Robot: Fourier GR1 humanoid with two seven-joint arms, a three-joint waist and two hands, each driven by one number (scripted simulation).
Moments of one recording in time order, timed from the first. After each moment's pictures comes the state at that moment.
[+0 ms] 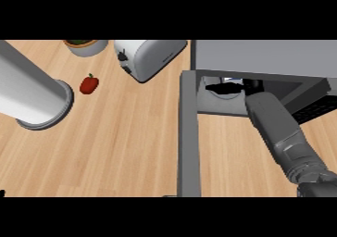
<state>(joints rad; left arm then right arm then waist) 0.66 0.03 0.30 -2.08 0.36 -0.63 -0.33 -1.01 -0.15 -0.43 -0.16 0.45 -0.36 -0.74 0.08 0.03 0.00</state>
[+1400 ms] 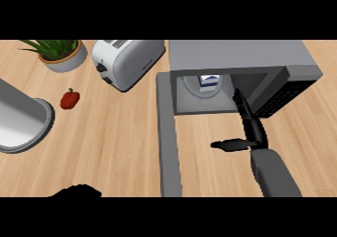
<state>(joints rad) 0.52 0.00 -0.11 -2.14 0.06 -0.48 -0.15 -0.47 -0.03 -0.33 -0.57 0.32 0.07 -0.89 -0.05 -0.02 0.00</state>
